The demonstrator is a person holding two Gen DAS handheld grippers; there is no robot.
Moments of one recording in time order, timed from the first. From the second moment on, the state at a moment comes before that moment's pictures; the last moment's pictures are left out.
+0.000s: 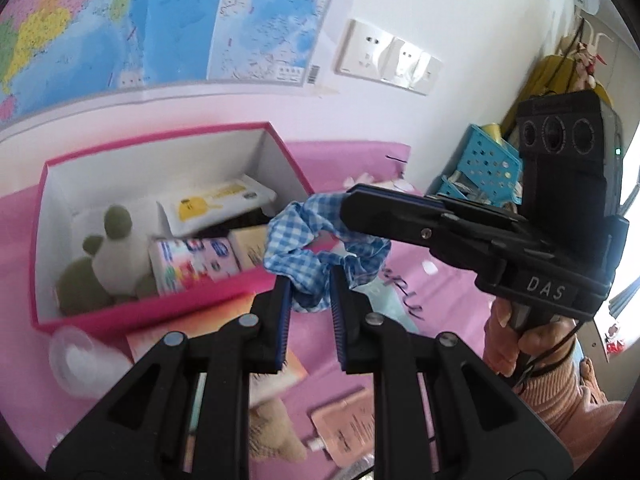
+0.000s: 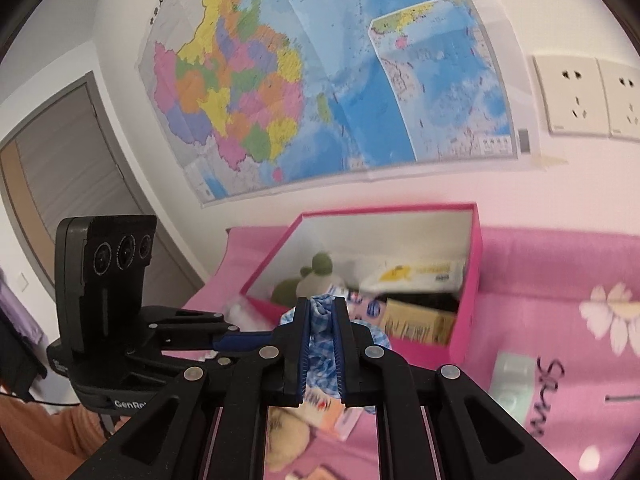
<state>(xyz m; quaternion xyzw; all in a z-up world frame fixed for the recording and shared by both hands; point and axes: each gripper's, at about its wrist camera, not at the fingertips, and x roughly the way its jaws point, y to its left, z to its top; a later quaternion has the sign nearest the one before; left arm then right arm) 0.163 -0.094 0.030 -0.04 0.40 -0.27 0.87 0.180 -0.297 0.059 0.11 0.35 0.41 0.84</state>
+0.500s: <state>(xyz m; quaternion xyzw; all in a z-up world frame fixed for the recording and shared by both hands) 0.234 -0.100 0.020 -0.04 0.44 -0.21 0.87 0.252 -0.277 0.052 0.10 0.36 0.37 0.85</state>
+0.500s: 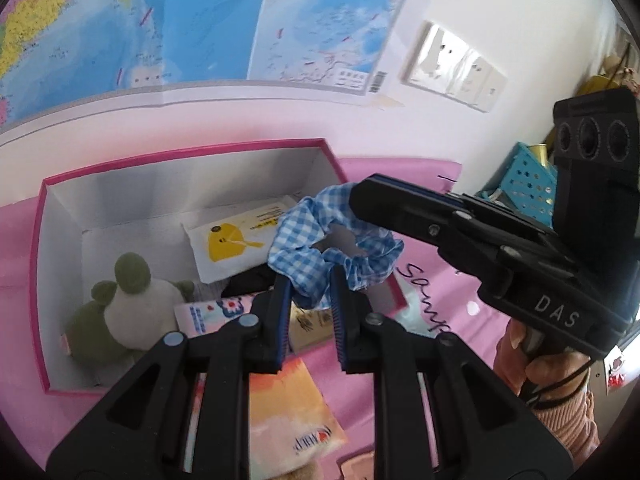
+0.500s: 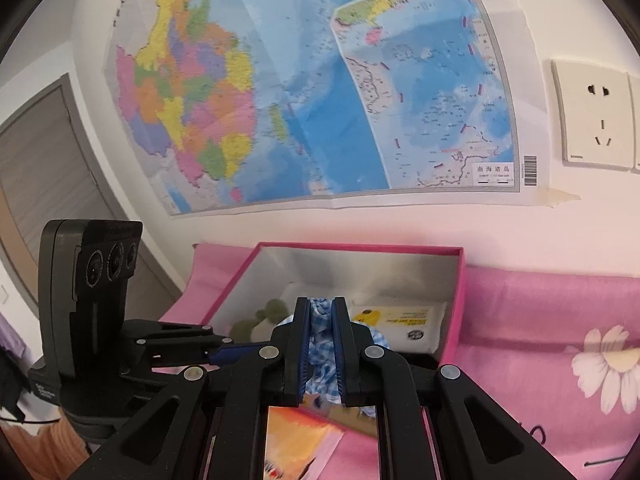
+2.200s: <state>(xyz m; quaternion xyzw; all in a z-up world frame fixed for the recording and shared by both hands) 0.059 -0.071 -0.021 -0.04 0.44 -0.31 0.84 0.132 -0.325 0.051 0.12 0.38 0.40 0.82</state>
